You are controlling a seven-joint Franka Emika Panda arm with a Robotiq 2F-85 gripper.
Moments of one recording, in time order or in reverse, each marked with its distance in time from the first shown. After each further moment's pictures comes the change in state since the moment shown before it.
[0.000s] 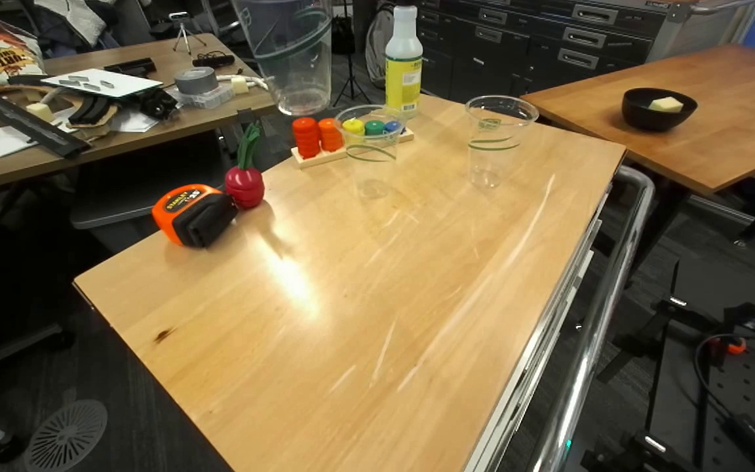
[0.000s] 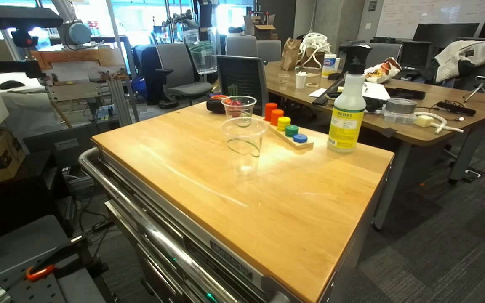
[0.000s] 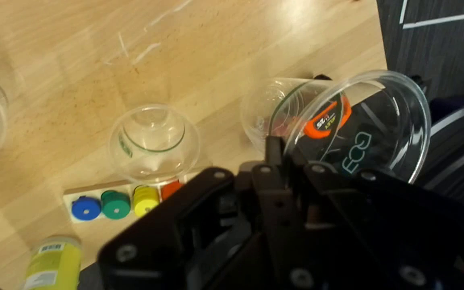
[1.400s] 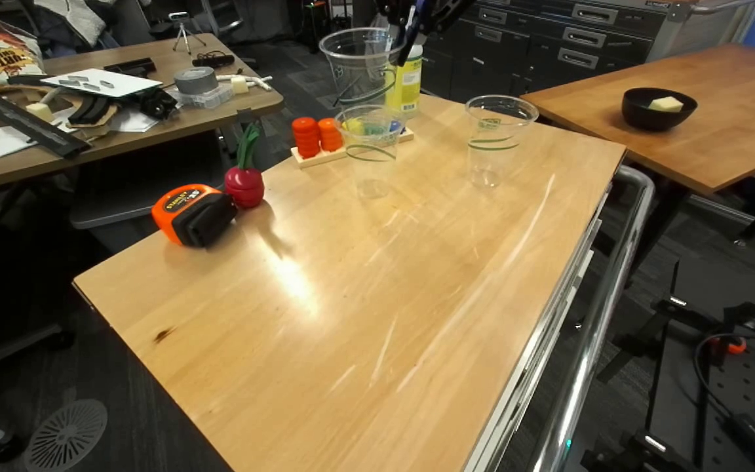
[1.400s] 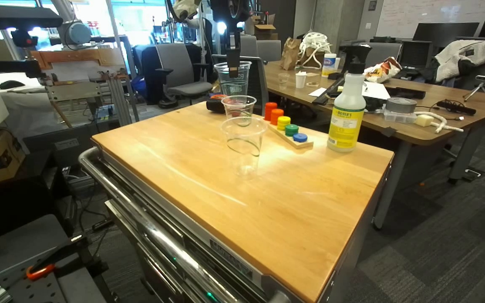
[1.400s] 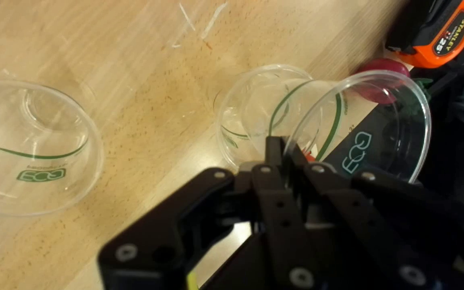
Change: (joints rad) arm -0.102 0.021 -0.060 -0.184 0.058 0.186 0.078
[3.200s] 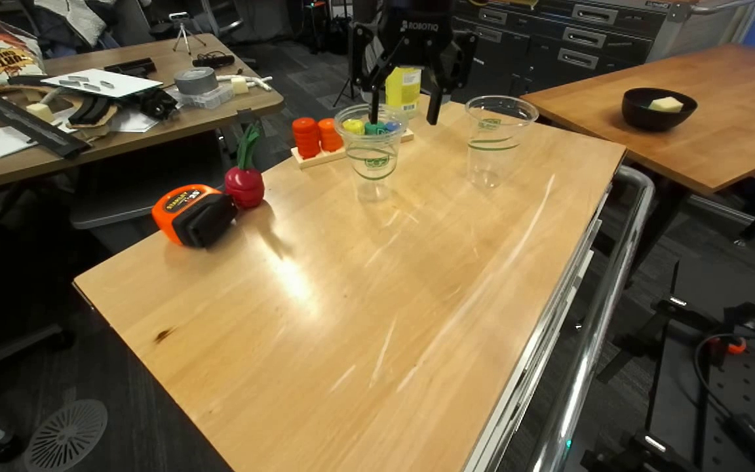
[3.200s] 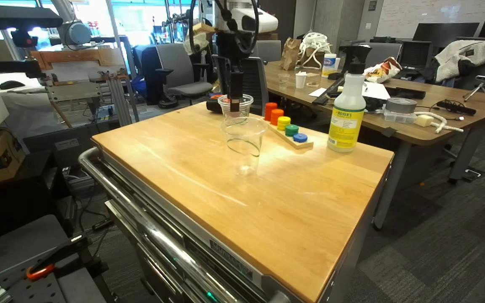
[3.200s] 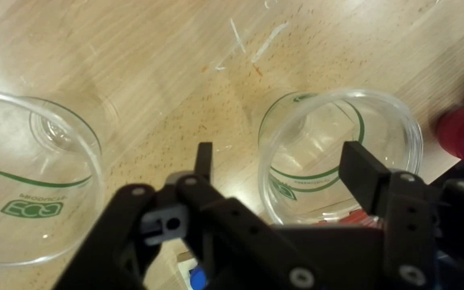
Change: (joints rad) arm 0.017 0.158 -0.002 0.064 -0.087 -0.060 -0.012
